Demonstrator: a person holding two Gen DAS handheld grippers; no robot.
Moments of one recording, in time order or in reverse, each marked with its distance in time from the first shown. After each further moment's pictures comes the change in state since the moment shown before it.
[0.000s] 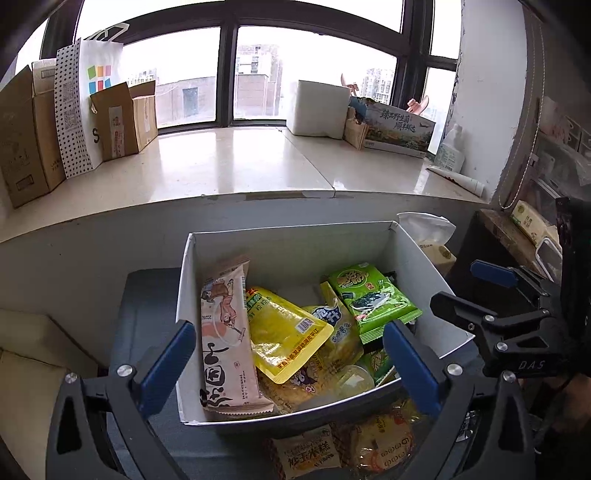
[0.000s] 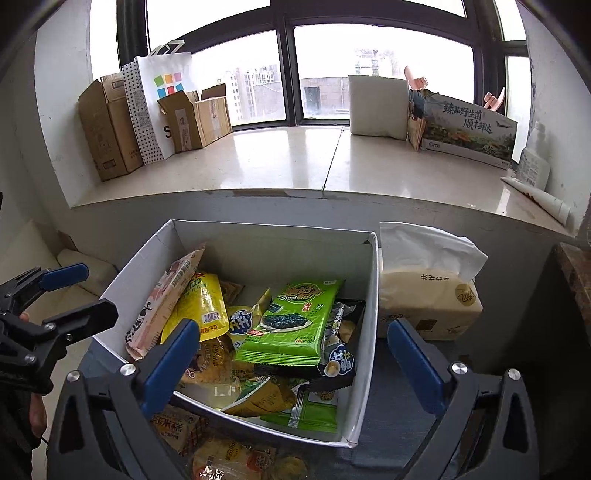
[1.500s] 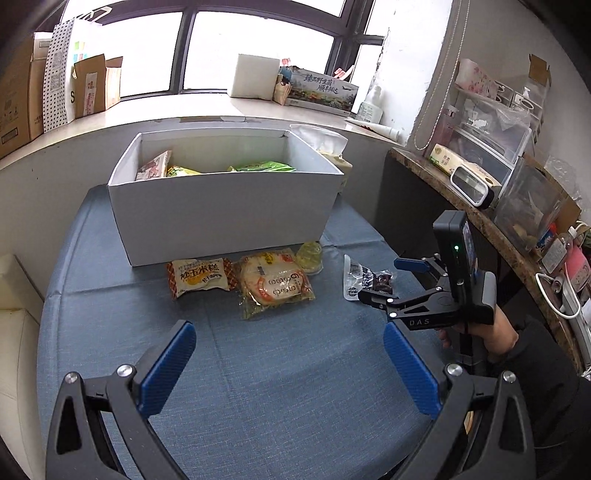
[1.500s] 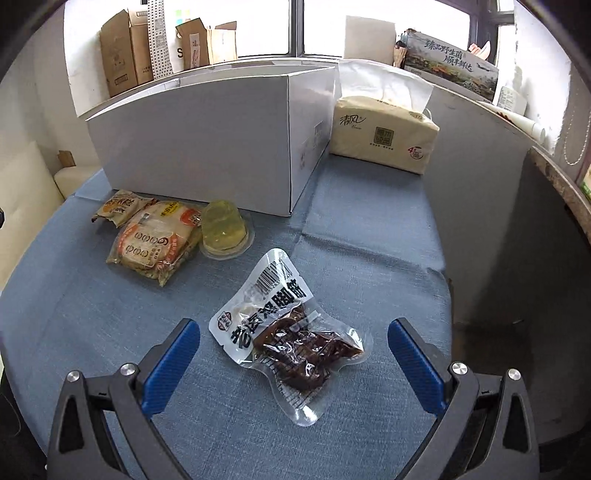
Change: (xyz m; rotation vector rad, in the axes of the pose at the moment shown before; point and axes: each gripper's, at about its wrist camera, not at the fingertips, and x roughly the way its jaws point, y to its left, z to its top) left arm -0.091 -0.077 -0.173 0.027 0.060 -0.202; right arm -0.028 -0.054 -0.196 -0.105 0.184 -0.022
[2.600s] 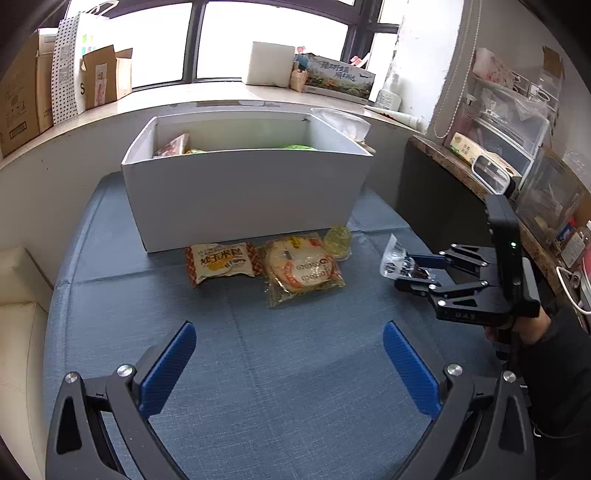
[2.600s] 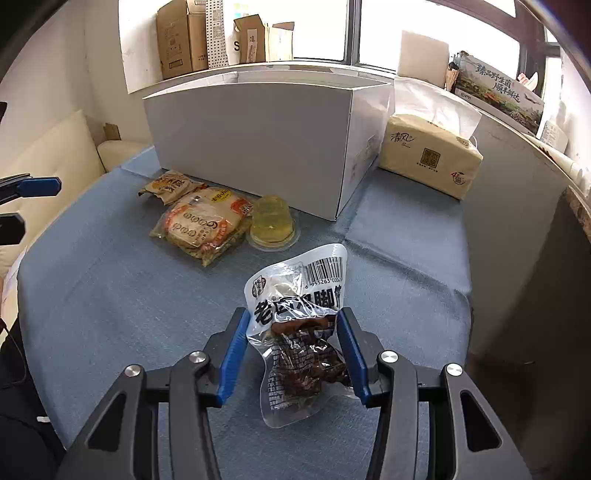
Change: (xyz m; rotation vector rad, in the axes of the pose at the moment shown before) left arm 0.020 0.022 -0.007 -0.015 0.042 0.071; right arm -0.015 0.017 -0.003 -0.156 -0.021 0.105
